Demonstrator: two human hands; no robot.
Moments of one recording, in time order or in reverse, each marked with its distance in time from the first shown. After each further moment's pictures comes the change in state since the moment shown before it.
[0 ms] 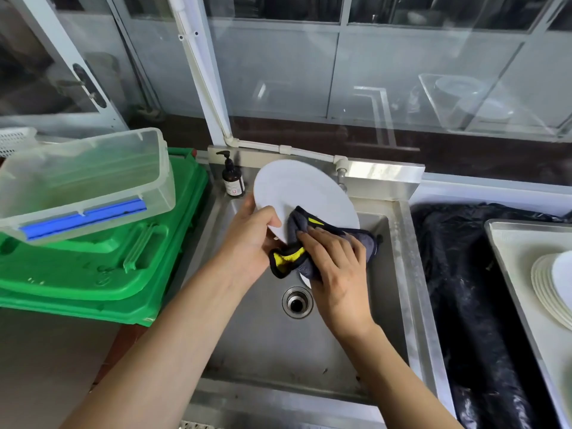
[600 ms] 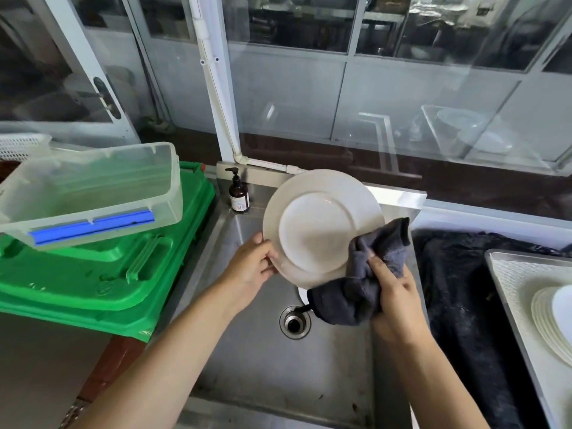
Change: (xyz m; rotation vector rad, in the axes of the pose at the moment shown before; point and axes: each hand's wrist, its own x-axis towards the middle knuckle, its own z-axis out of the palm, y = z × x) left_hand 0.018 -0.019 -0.038 0.238 -0.044 -0.053; right_hand 0.020 0.035 -0.039 1.350 0.150 1.011
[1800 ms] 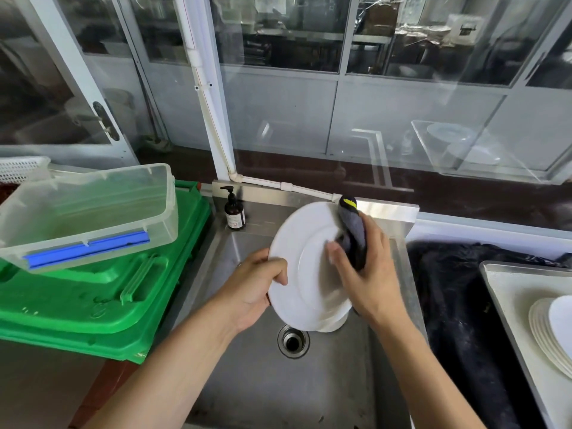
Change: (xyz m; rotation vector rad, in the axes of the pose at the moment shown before) left_hand -0.040 0.029 0.026 0.032 -0.149 0.019; right_hand 0.024 -0.027 0.032 -0.998 -0.033 -0.505
